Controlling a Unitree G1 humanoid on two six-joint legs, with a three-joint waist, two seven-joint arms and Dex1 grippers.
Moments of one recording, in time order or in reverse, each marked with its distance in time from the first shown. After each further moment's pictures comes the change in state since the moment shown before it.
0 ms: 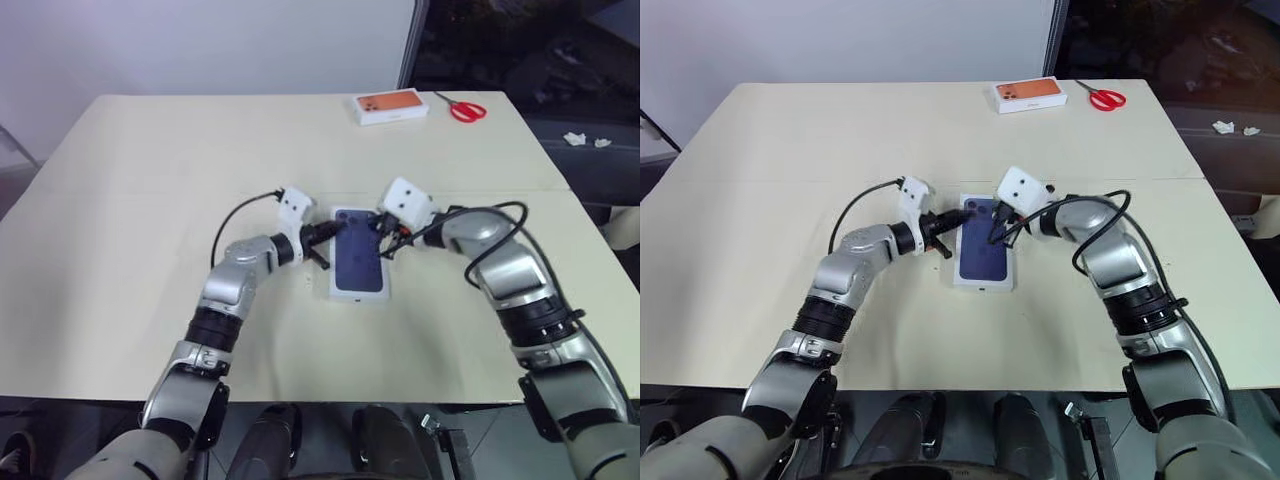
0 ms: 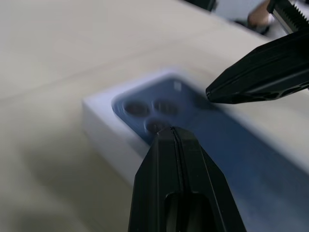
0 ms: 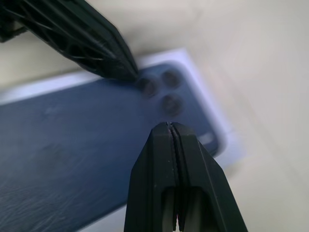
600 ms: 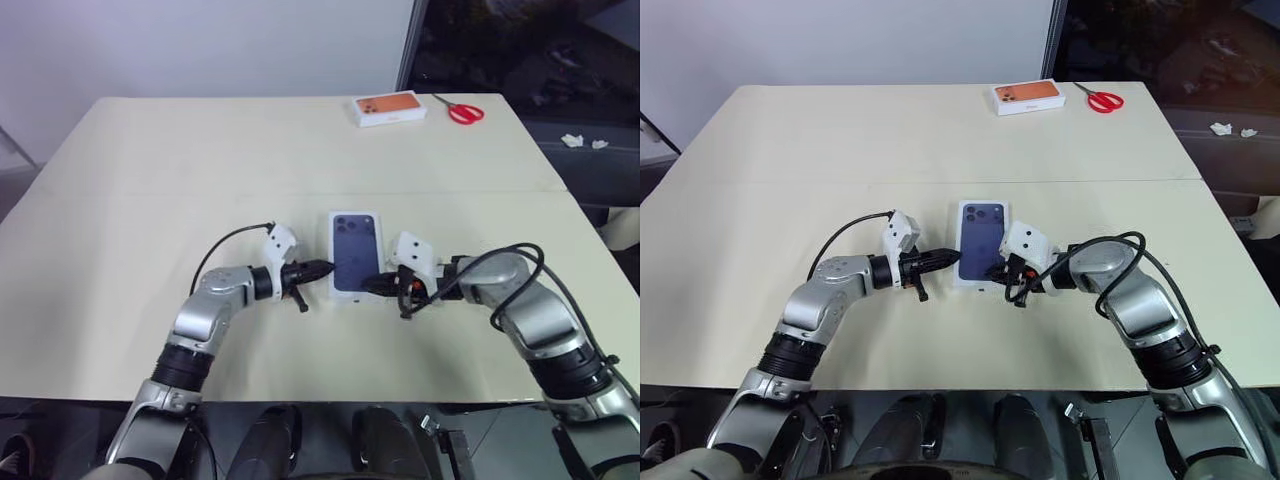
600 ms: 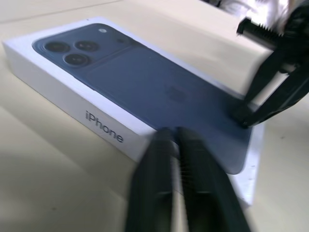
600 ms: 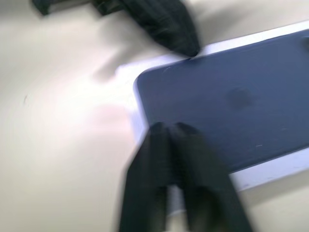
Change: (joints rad) left arm 0.201 0.138 0.010 -0.287 -0.113 0.166 -0.167; right arm 0.159 -0.083 -0.065 -0.262 0.257 0.211 0.172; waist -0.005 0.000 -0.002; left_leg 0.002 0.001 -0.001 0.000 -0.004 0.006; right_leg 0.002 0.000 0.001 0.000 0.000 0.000
